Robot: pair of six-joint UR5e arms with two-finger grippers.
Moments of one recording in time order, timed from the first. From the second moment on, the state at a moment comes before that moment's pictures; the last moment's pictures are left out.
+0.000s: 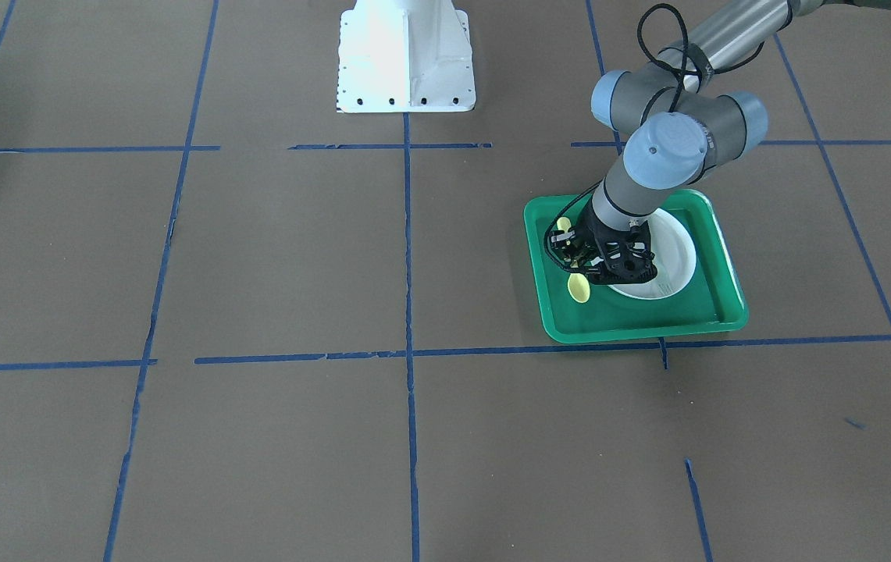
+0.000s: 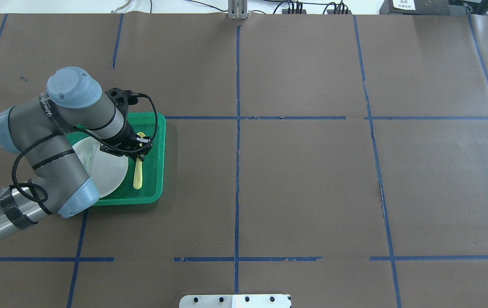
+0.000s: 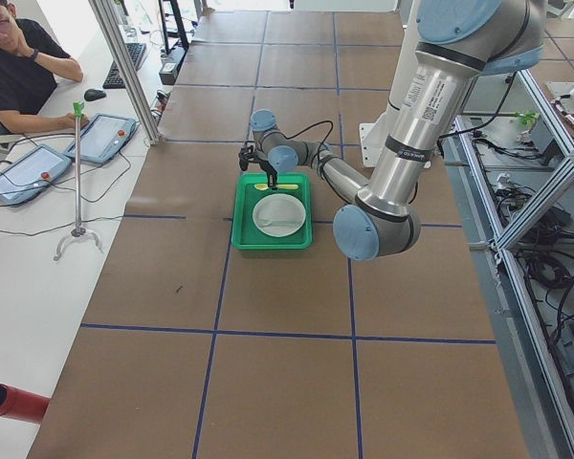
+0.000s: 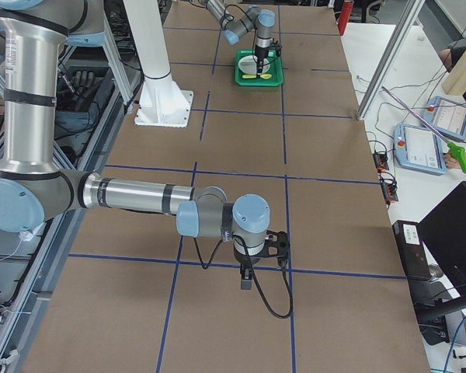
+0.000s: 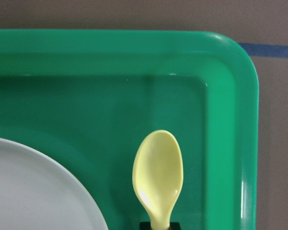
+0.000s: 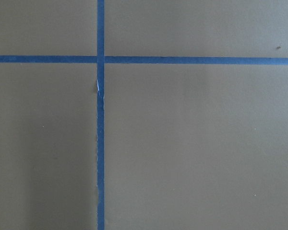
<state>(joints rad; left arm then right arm) -0.70 -2.01 -1.61 -1.81 -2.13 -1.09 1.58 -1.70 1.64 -1.50 2.28 0.01</state>
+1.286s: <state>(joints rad) -0.95 -2.00 -1.97 -1.54 -2.14 -0.98 1.58 -1.70 1.64 -1.50 2.28 0.01</state>
